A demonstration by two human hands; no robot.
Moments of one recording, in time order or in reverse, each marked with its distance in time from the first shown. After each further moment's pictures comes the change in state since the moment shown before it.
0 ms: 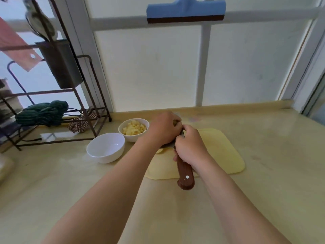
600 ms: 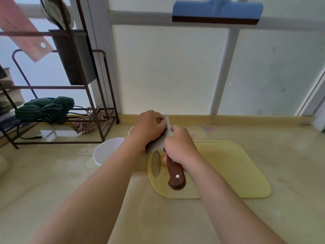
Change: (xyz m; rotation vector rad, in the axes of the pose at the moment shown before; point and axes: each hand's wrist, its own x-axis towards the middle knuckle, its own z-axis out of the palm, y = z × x) left_hand 0.029 -0.106 -0.021 -0.092 0.119 -0.173; right_hand 0.050 -0.029 0.065 -0.038 -0.101 0.034
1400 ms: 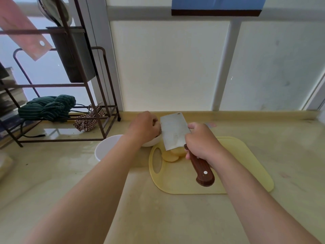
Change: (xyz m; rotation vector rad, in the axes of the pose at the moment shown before) left_hand -0.007 -0.021 -0.002 0.206 -0.061 -0.011; right_hand -0.009 0.011 -0.048 -0.177 0.045 -0.037
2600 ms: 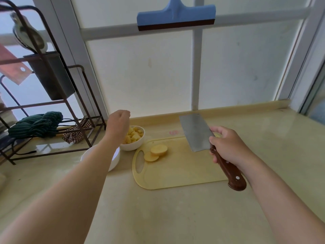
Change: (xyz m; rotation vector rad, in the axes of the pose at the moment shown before) left_hand -0.013 0.033 -0.031 -0.663 0.226 -0.306; right_hand -0.038 0.076 -0.101 0.132 0.167 0.021
